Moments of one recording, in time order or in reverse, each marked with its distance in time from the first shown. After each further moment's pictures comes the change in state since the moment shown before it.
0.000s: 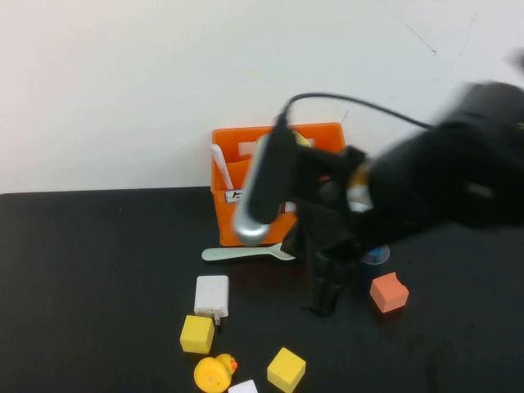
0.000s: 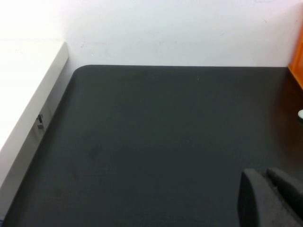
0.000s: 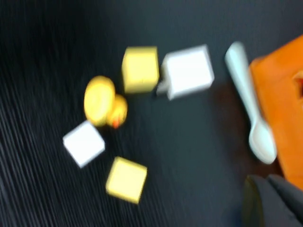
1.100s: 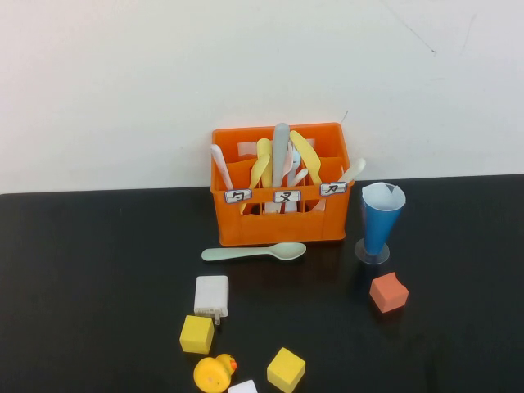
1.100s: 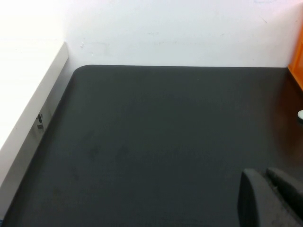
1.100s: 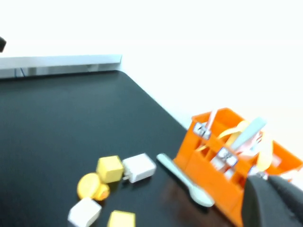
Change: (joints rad) right arm 0.009 -1.213 0.915 -0.036 -0.455 0.218; left arm 0.000 0.000 0.000 0.000 0.000 -0.008
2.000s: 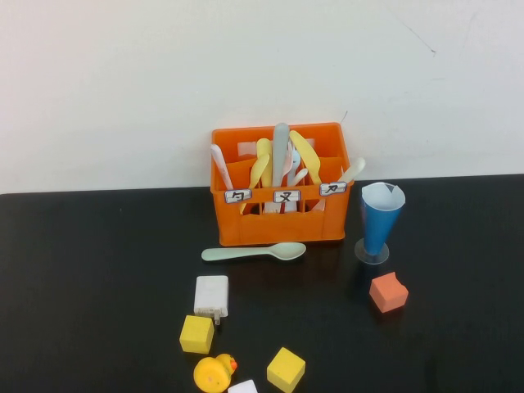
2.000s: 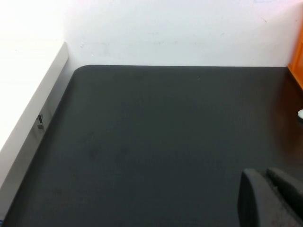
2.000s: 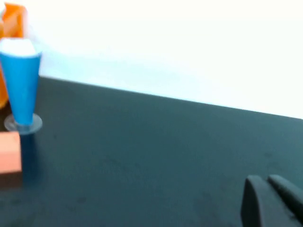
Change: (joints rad) right arm -0.882 -0.418 0.462 -0.055 -0.017 0.151; left arm 0.000 0.000 0.000 0.000 0.000 0.008
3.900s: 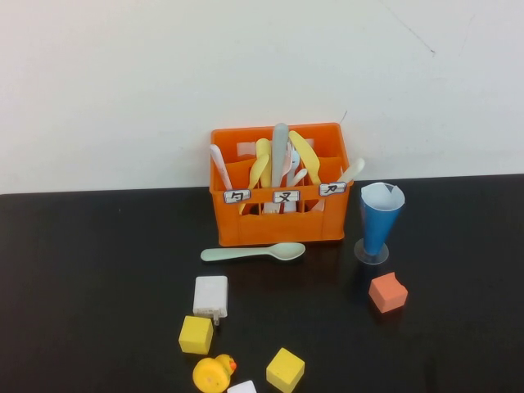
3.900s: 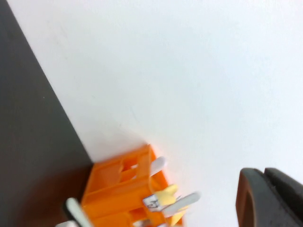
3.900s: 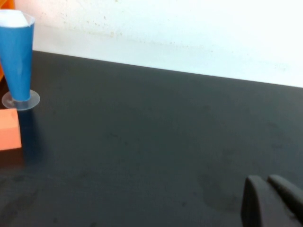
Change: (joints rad) right arm 0.000 -0.004 -0.002 -0.031 0.088 0.061; left arm 0.000 0.000 0.004 -0.870 -0.245 -0.371
